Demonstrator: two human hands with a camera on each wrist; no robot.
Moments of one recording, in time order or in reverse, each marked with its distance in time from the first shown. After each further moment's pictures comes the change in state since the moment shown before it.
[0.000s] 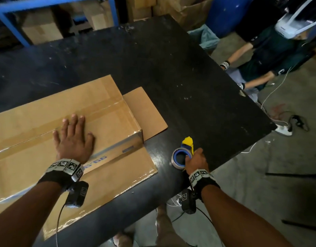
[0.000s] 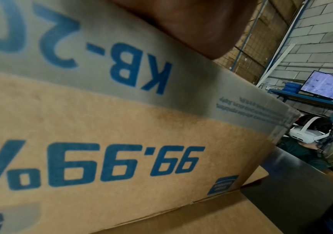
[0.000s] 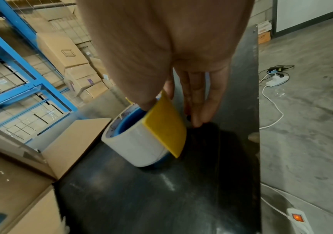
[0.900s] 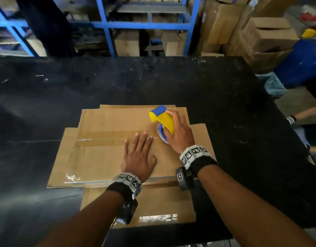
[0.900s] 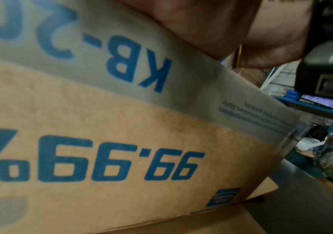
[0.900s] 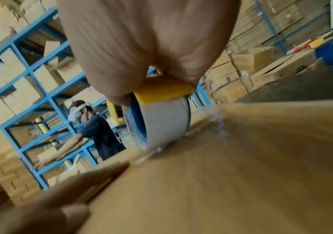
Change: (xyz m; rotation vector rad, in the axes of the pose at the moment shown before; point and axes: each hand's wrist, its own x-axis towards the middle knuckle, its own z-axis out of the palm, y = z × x) left_hand -0.036 0.011 0.000 -0.041 0.002 0.005; right_hand -0.073 -0.311 0.011 0.113 -0.147 -1.132
